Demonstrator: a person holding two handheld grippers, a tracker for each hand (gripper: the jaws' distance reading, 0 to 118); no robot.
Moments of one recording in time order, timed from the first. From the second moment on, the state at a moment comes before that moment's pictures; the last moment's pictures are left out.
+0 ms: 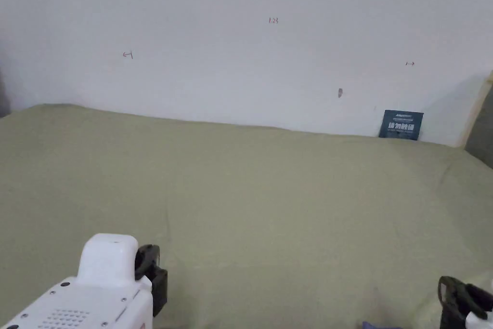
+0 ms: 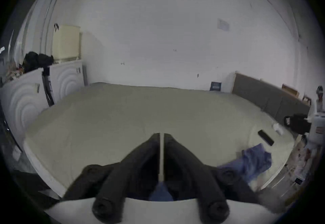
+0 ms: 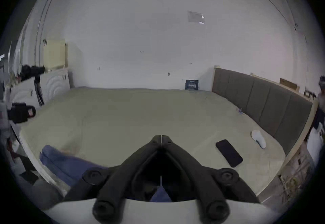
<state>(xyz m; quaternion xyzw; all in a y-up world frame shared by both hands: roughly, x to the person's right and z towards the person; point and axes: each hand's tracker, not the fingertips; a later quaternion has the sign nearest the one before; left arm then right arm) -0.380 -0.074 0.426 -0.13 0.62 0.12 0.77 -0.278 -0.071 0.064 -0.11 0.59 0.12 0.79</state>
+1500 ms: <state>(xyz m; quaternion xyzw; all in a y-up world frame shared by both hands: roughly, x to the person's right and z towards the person) -0.429 -0.168 0.585 -0.05 0.47 0.49 0.73 -0.284 -0.075 0.071 -0.15 0.65 0.17 0.72</state>
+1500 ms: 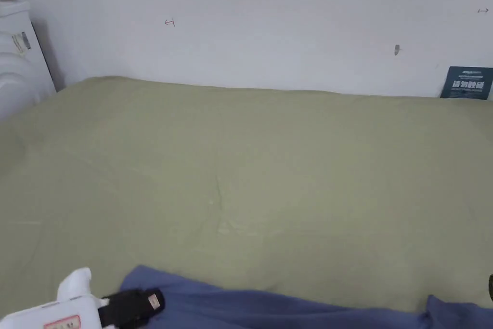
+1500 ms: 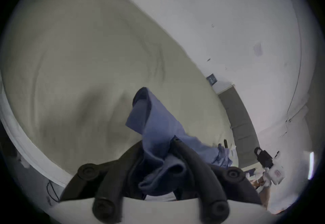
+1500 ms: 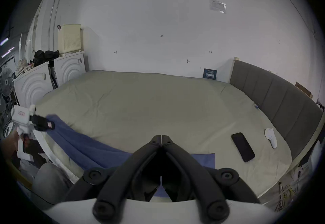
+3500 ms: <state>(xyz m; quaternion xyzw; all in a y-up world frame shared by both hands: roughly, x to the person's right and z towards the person) -0.406 -0.279 0.281 -0.05 0.24 0.62 0.74 -0.240 -0.061 0.028 -0.17 0.62 0.13 0.75</state>
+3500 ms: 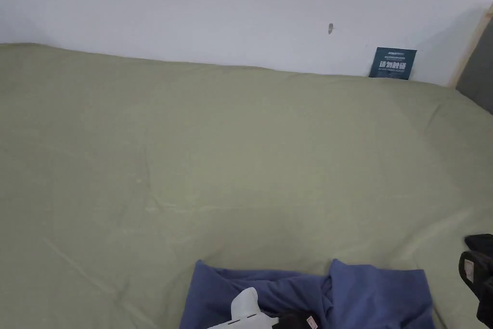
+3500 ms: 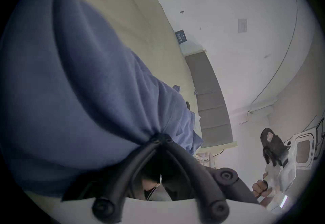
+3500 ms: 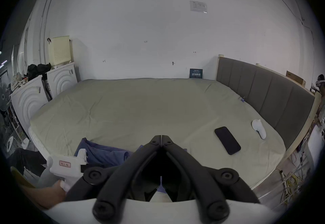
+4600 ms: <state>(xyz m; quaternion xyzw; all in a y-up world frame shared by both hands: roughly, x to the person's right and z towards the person) -0.471 -0.235 0.430 -0.15 0.27 0.62 0.73 -0.258 -0.076 0.047 -0.18 0.64 0.14 0.73</state>
